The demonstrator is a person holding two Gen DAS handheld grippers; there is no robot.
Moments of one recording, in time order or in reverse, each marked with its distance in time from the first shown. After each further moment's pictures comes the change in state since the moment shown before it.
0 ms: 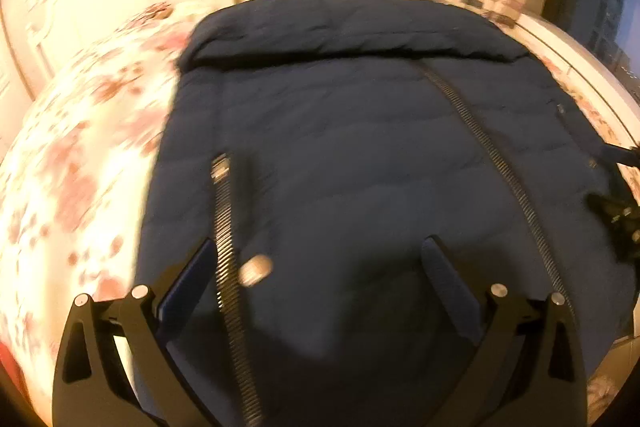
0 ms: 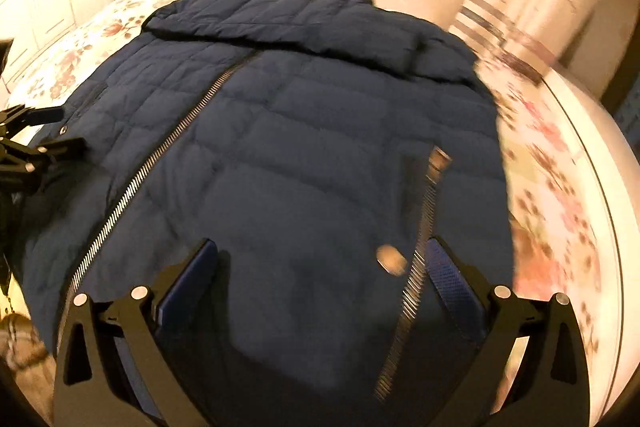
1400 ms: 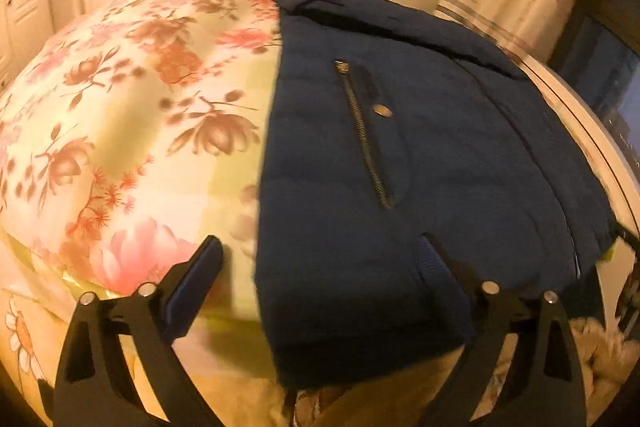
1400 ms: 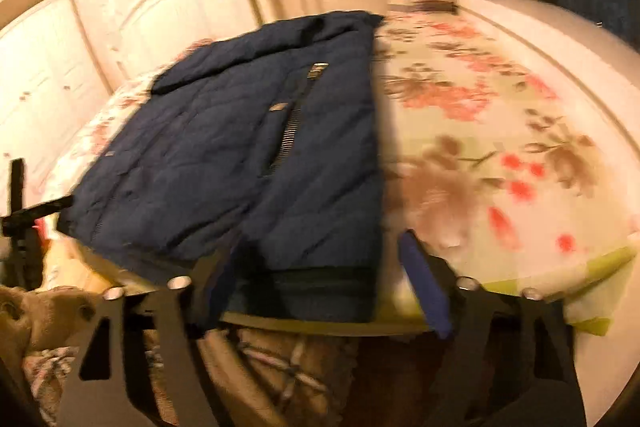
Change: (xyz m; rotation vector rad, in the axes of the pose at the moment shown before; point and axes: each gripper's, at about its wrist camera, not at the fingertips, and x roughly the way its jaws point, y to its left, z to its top) left arm -0.072 0.072 -0.121 -0.182 -0.057 -0.105; right arm -0.071 -0.078 -0.146 0.323 -0.182 0.185
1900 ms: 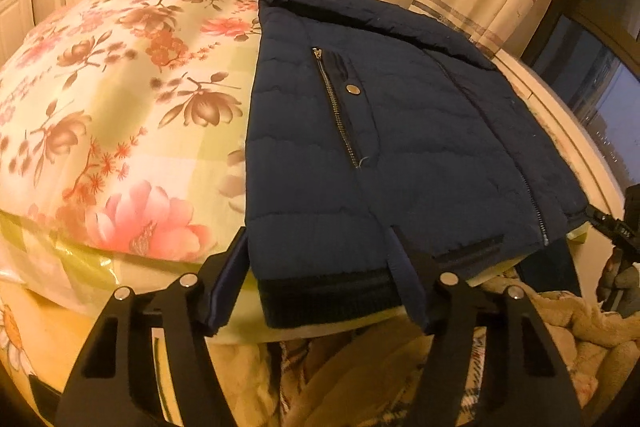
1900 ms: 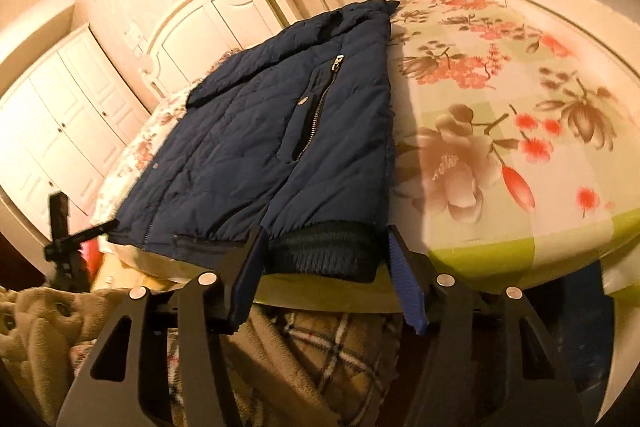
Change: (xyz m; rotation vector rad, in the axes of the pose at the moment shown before) left arm -0.014 0.006 -0.014 -0.023 0.027 -0.105; right arm -0.016 -0.022 -0.010 0.126 0.022 0.192
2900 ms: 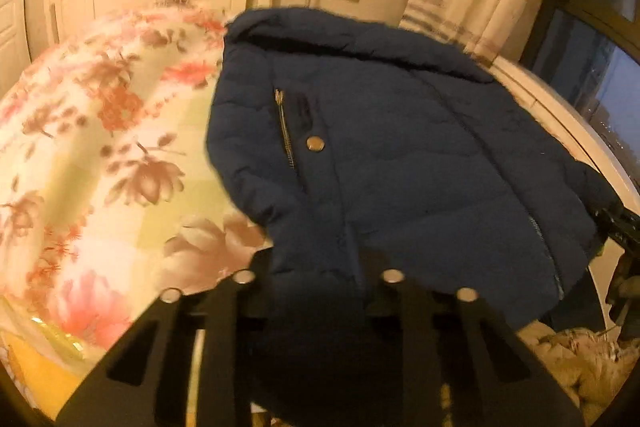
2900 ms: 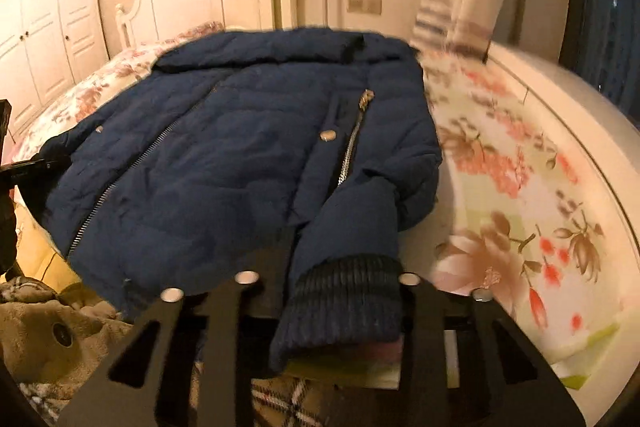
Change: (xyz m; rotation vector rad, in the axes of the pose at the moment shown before) left arm 0.023 -0.043 0.028 0.097 -0.120 0.049; right arm 0.055 0.076 0.022 -0.331 -0.057 -0.319
